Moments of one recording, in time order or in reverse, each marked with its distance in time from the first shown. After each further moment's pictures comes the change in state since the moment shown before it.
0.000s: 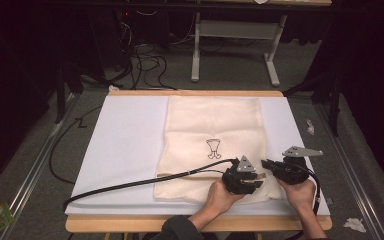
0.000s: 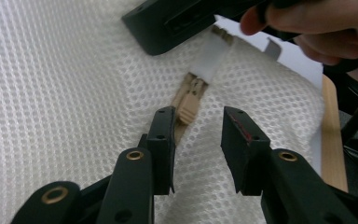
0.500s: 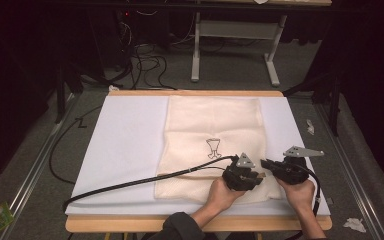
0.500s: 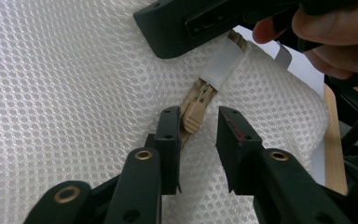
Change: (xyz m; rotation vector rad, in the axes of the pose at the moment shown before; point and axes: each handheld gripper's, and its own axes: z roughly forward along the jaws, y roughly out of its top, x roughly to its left) left arm 0.007 0.003 0.004 -0.010 -0.032 -0.042; right arm 0.000 -0.001 0.000 -0.024 0.029 0.021
